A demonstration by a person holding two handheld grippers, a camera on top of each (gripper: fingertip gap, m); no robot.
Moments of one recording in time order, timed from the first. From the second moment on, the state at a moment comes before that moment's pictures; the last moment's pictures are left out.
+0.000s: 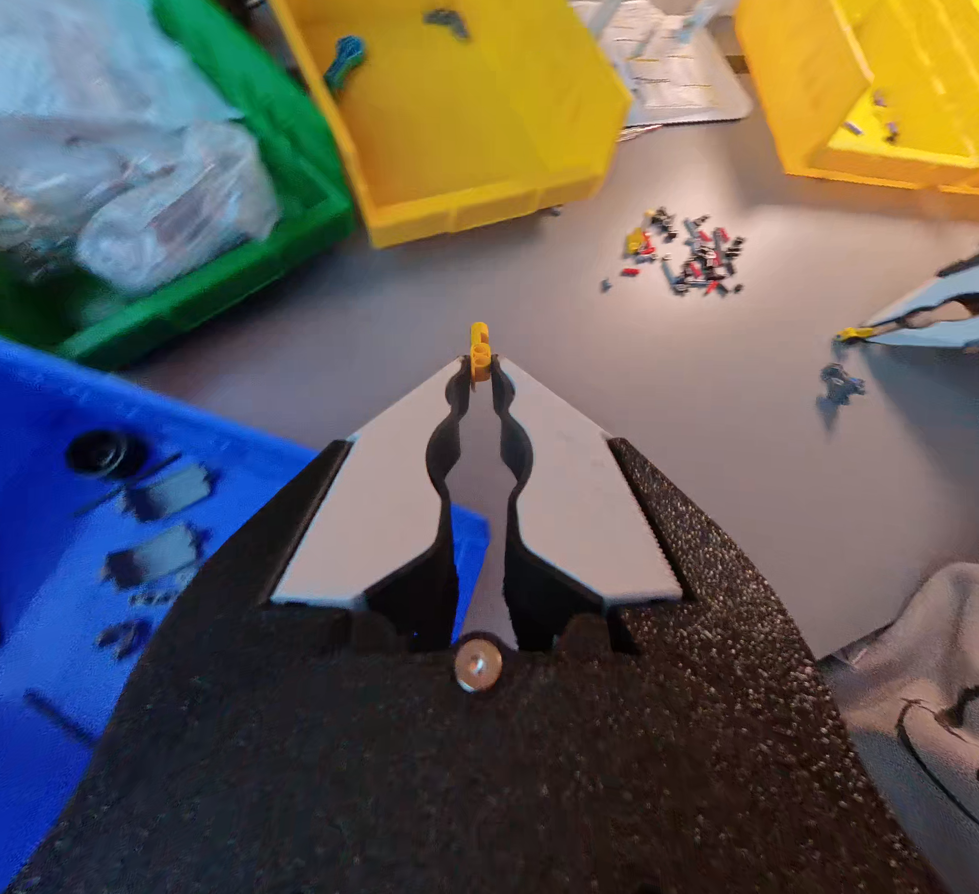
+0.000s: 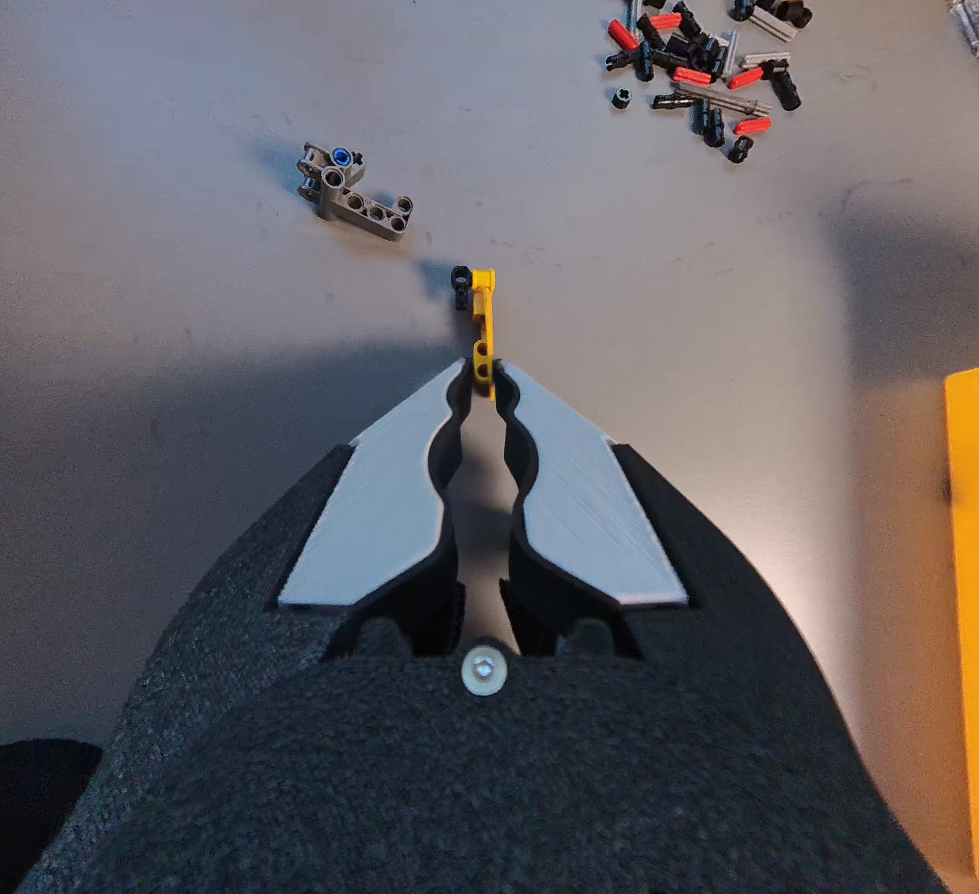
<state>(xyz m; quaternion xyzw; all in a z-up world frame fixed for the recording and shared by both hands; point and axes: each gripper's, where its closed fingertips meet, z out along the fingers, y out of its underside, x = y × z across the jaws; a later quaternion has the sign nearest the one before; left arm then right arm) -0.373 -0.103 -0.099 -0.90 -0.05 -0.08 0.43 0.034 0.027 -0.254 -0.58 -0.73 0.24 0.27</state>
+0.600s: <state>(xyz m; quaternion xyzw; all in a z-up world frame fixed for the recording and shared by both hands) -0.101 -0.029 -0.132 -0.79 0.27 -0.30 0.46 0.001 0.004 -0.218 -0.56 -0.67 0.37 0.30</state>
